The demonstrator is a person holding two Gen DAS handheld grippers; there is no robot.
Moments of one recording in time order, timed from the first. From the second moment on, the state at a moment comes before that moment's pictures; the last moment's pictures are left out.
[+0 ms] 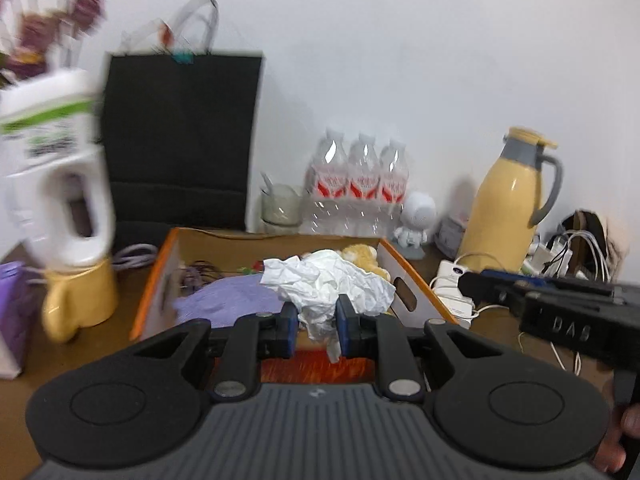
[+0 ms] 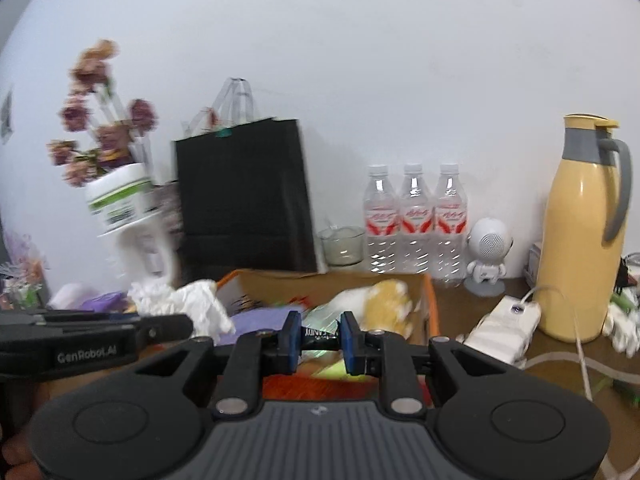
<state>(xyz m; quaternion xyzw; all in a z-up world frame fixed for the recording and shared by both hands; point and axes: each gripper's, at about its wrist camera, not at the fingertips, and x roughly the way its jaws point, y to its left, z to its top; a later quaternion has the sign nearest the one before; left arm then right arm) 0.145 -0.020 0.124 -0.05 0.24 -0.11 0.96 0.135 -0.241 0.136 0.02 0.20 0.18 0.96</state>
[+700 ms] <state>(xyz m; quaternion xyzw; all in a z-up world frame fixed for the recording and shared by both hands) 0.314 -0.017 0.084 -0.01 0.52 -0.11 0.85 0.331 -0.238 0.087 -0.01 0.52 0.15 0.84</state>
